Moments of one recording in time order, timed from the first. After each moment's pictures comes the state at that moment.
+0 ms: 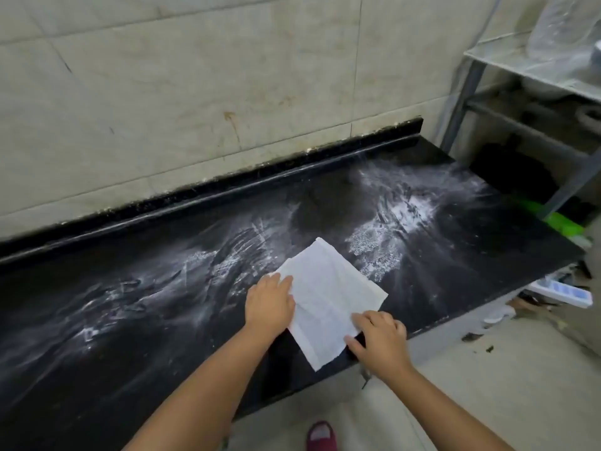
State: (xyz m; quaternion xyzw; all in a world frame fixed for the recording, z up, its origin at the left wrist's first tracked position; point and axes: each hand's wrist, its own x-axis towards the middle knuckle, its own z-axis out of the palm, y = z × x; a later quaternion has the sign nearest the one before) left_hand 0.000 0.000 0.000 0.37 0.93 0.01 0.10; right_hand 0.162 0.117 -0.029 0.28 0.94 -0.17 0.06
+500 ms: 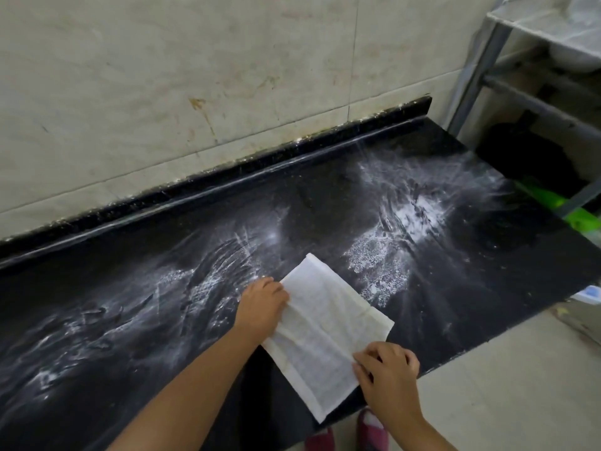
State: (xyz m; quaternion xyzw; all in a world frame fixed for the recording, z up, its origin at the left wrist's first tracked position) left_hand -0.078 0.040 -0.047 0.52 0.85 0.05 0.06; right_hand 0.150 0.137 -0.088 0.29 0.91 -0.15 -0.24
